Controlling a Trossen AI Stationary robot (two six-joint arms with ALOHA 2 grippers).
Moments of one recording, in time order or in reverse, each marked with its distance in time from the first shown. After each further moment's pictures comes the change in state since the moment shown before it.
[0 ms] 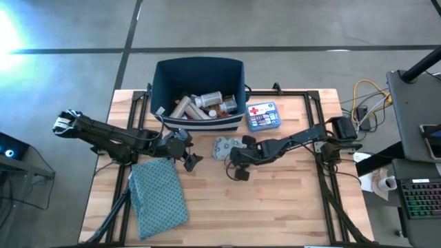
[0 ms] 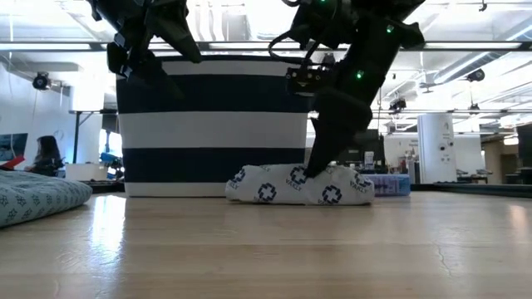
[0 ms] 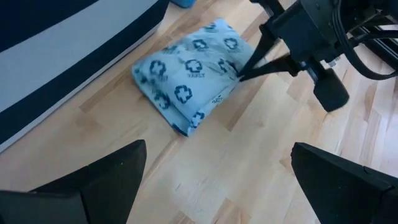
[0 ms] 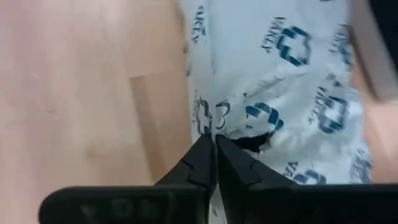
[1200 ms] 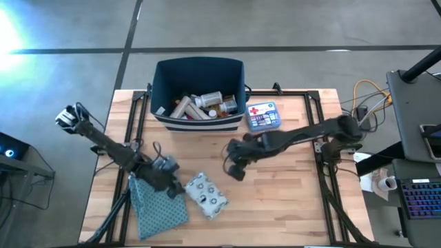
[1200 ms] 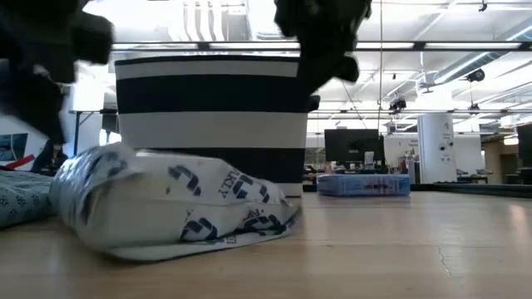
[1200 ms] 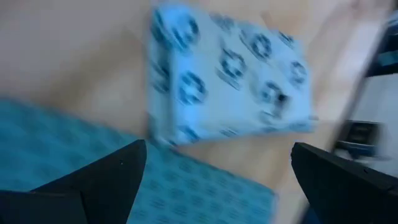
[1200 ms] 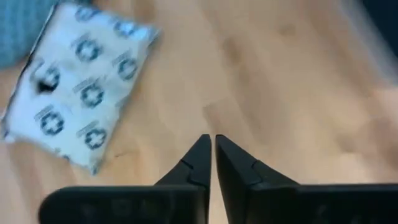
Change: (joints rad) left arm -0.379 -0.035 -0.234 0.071 0.128 -0.514; right arm 0.021 -0.057 0.327 -0.350 -0.138 0.275
